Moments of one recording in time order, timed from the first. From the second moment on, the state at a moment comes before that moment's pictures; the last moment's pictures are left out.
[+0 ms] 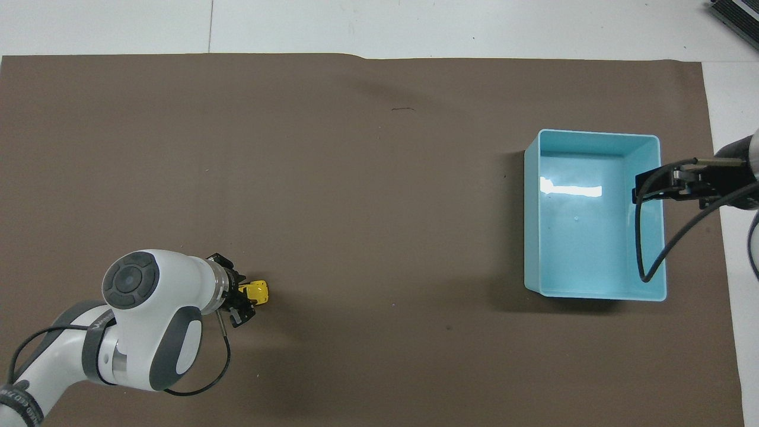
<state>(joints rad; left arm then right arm) -0.30 -0.08 -0.06 -2.50 -0.18 2.39 -2.24 -0.02 0.01 0.03 -1.59 0.00 1.58 0.11</state>
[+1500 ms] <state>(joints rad) -0.22 -0.02 -0.04 -2.23 -0.17 2.09 -2.24 -0.02 0.01 0.03 -1.60 0.00 1.57 0.12</state>
